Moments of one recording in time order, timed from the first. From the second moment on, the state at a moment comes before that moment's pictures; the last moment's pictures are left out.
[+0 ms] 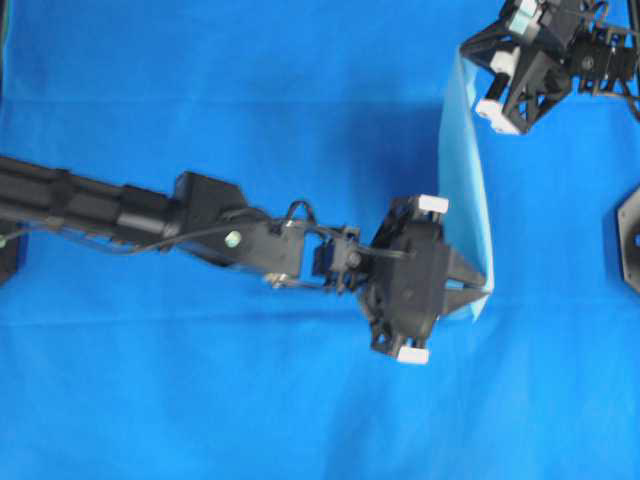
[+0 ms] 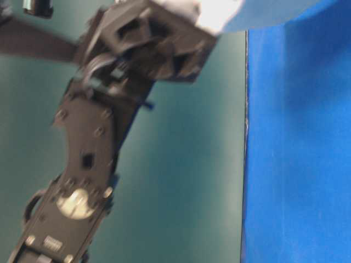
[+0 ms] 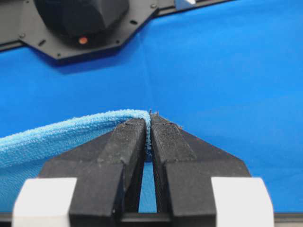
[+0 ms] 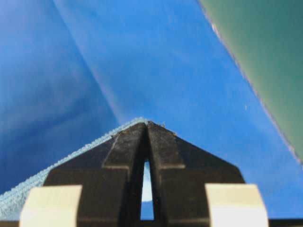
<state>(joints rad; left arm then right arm) -0.13 0.42 0.06 -0.03 -0.13 0.19 -0.44 -0.43 0.83 -0.62 0.35 0.53</state>
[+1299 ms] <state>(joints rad) -0.14 0.22 0.62 -0.03 -0.29 -0.04 -0.43 0.09 0.55 -0.62 0.07 0.52</state>
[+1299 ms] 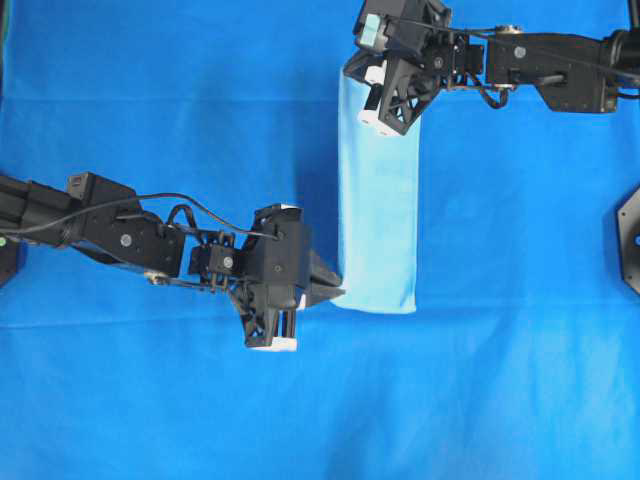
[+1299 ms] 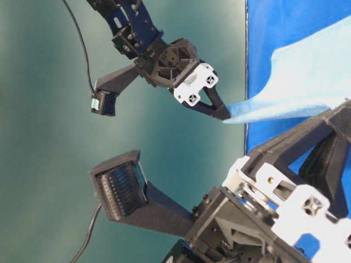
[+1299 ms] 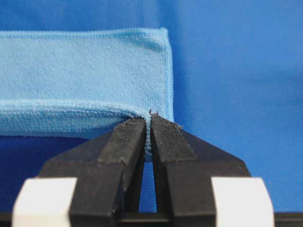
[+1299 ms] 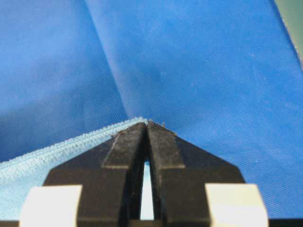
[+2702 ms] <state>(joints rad) 0.01 -0.27 0.82 -0.02 -0.14 0.06 -0.28 -0.39 0.90 -0.59 0.03 0.54</state>
